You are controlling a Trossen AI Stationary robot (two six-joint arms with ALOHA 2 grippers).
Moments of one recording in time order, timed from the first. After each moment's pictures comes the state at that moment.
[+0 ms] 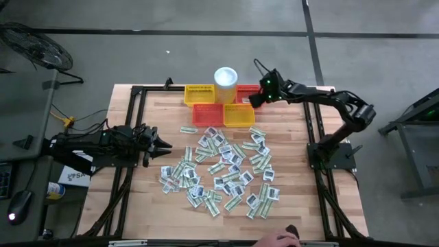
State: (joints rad) left arm -0.02 0.01 0.12 -0.30 0.06 -0.40; right arm -0.75 1.55 0.92 -0.23 -0.08 0.28
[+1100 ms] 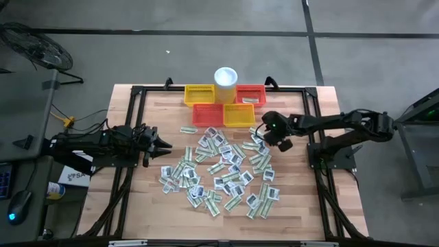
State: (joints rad) left arm -0.02 0.01 0.12 -0.30 0.06 -0.40; right arm -0.35 1.30 0.48 -0.25 0.10 -1.00
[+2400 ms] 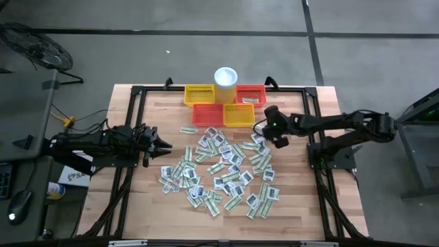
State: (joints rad) left arm -0.02 0.01 0.12 -0.30 0.06 -0.40; right arm -0.35 1.26 0.51 -0.23 0.26 -0.84
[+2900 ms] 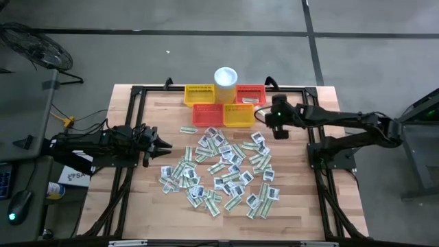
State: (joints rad) left arm -0.02 0.01 0.12 -0.30 0.06 -0.40; right arm -0.40 1.16 0.70 -0.47 0.30 -0.70
